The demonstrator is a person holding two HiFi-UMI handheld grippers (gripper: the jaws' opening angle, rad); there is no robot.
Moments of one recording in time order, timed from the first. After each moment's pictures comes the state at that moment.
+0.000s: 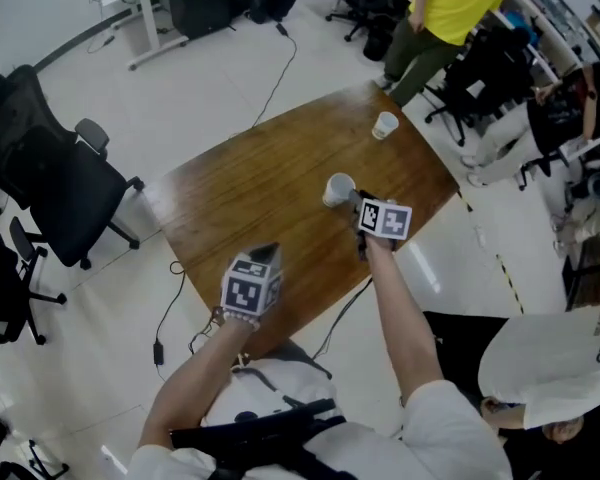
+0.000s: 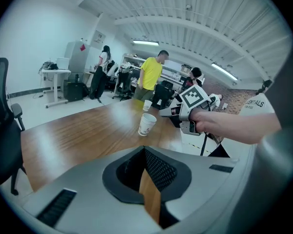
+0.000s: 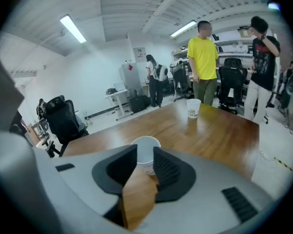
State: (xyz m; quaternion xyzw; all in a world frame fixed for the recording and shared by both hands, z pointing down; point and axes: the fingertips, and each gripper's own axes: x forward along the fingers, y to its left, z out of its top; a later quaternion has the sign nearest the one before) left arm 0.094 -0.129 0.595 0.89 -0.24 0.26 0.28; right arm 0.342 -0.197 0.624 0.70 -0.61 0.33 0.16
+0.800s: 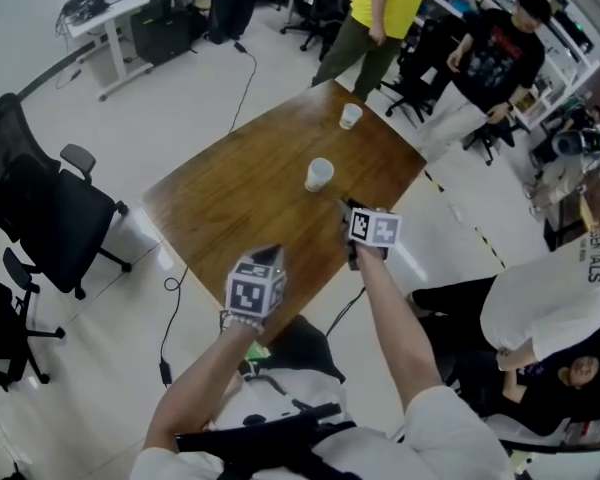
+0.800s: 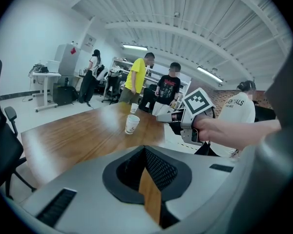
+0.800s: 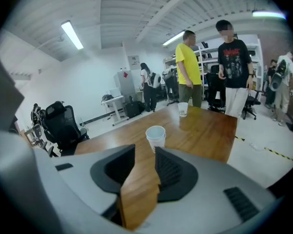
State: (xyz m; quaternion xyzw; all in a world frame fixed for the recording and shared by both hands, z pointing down) left arm 0.058 -0.068 0.558 0.92 -0.18 0.23 0.26; right arm 0.277 -0.099 0.578 0.74 -0.57 0.32 0.13
